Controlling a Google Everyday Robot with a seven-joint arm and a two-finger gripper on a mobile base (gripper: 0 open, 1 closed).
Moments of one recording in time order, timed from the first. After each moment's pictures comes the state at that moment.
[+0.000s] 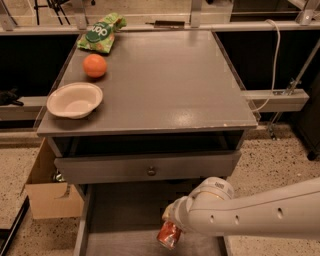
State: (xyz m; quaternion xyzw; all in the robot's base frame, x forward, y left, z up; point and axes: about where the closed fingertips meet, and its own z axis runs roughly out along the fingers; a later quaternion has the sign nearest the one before) arm 0.413 -0.043 0.512 -0.95 0.23 -0.08 0.18
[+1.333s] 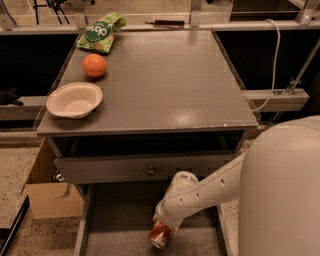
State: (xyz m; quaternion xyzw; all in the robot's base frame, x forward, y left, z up) arm 0.441 -0.013 0.411 -0.96 0.24 -0.01 0.11
